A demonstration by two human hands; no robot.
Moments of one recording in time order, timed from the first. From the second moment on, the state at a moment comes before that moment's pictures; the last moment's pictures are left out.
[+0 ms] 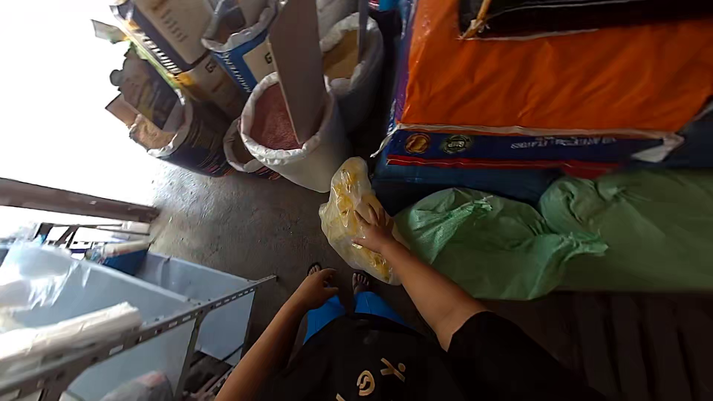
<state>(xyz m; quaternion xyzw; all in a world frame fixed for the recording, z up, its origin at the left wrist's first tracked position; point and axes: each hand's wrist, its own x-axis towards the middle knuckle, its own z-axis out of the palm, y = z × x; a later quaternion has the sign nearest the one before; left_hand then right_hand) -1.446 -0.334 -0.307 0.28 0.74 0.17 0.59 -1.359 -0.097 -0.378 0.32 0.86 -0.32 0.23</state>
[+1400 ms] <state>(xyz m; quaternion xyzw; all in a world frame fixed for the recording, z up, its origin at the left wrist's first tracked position) -1.642 -0.244 -0.367 0.37 0.74 -0.01 0.56 -1.456 -0.156 -0.398 0.42 0.78 -0.45 0.08</state>
